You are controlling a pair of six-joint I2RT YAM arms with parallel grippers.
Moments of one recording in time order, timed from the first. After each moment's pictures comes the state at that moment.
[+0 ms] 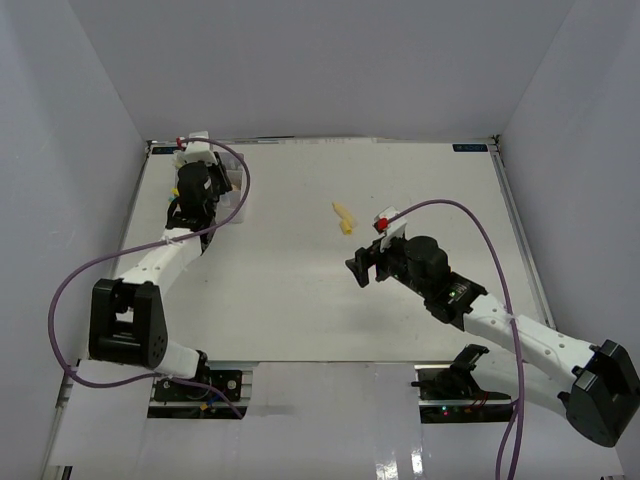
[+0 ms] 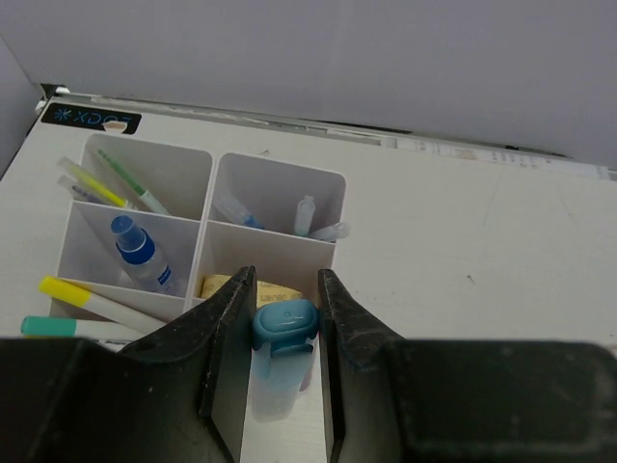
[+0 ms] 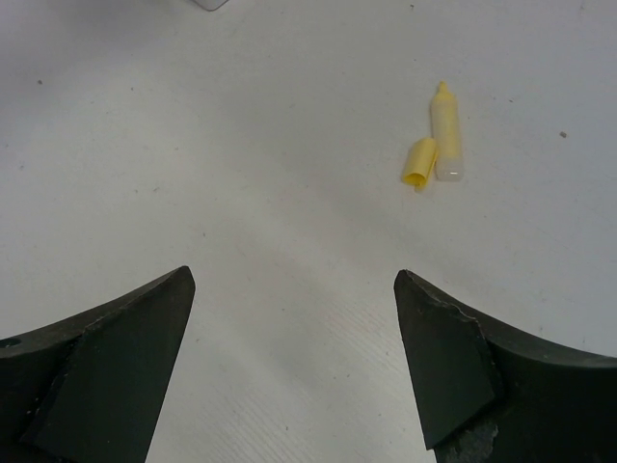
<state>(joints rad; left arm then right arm) -0.18 1.40 0.93 0.35 -0.22 -0.13 0.79 0.97 0.57 0.10 0.02 0.07</state>
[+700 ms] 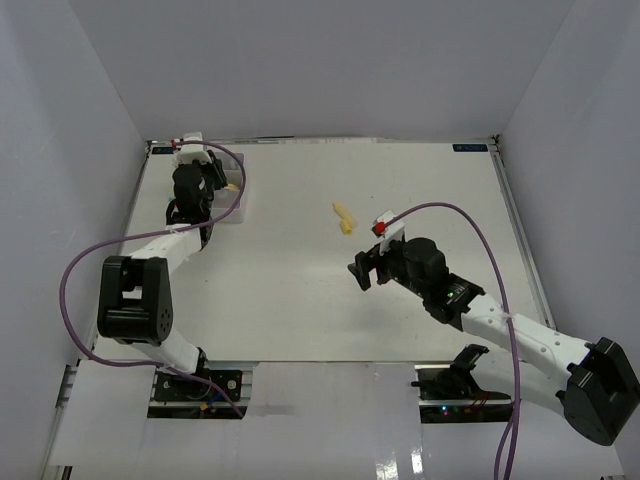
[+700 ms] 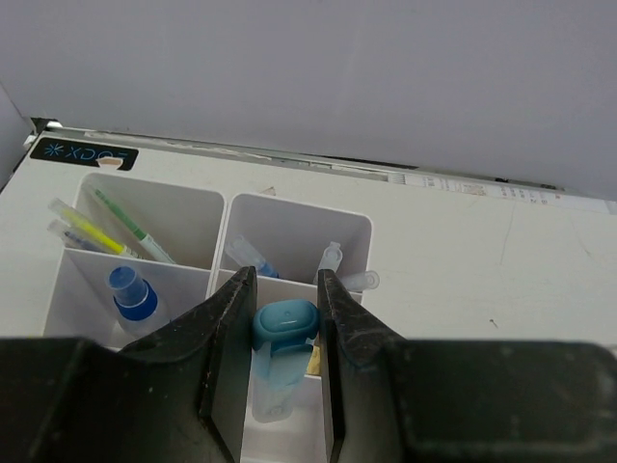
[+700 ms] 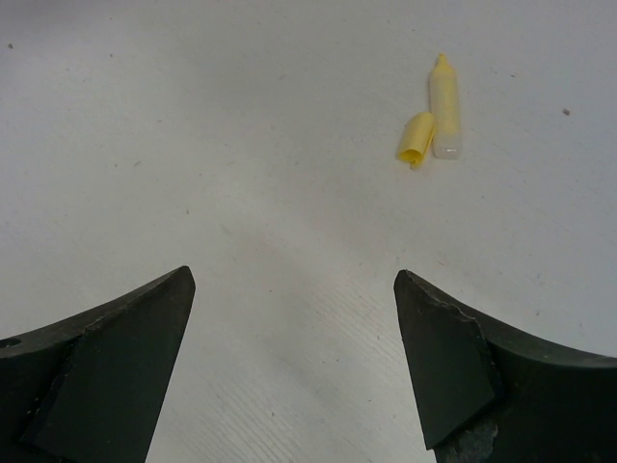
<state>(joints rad) -0.07 1.58 0.93 0.61 -0.11 -0.13 0.78 0.97 0.54 0.10 0.02 0.04</state>
